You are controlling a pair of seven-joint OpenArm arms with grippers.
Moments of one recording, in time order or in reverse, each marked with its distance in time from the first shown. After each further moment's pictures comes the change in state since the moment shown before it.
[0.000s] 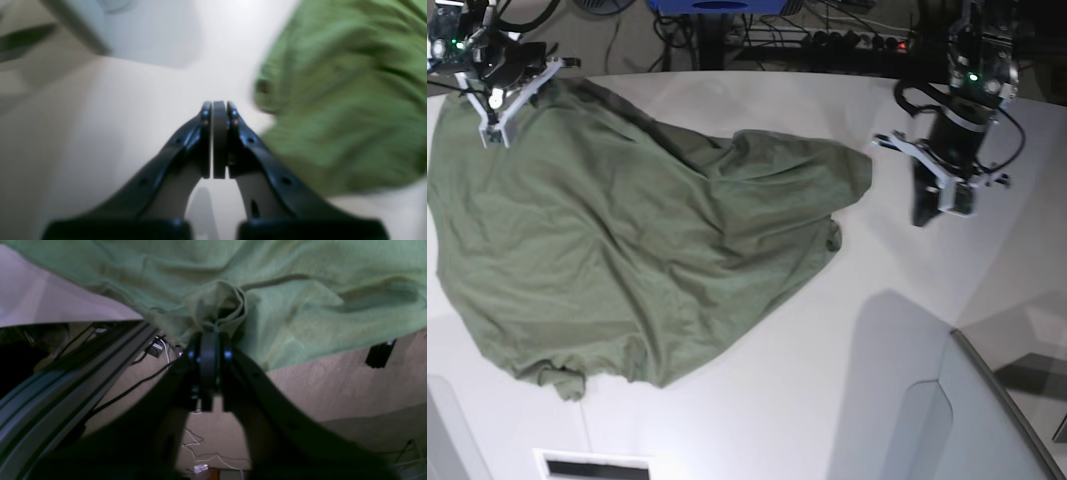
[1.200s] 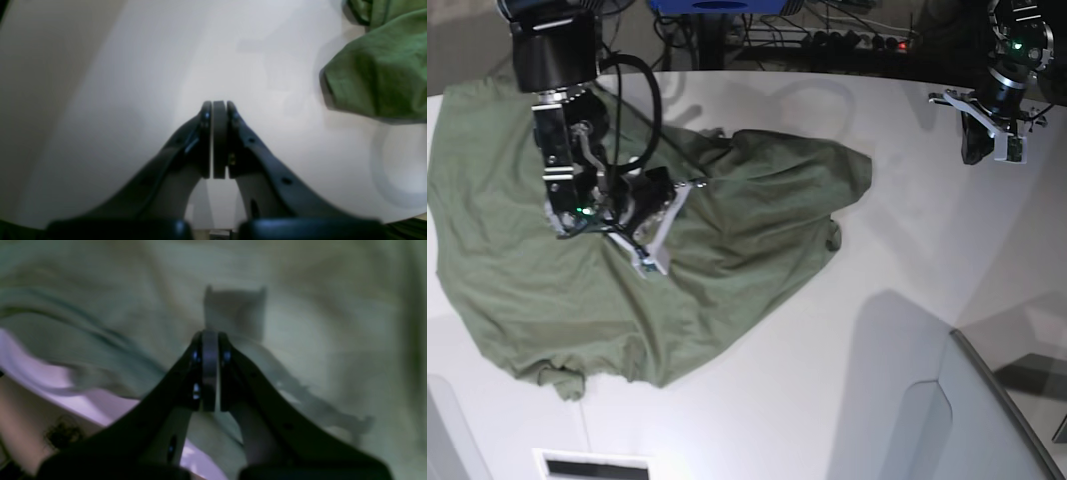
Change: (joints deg) left arm 4.0 5.3 -19.3 -11.3 0.5 -16.2 -0.6; right arm 35.9 -4.5 -24.9 -36.3 0.3 0.1 4.2
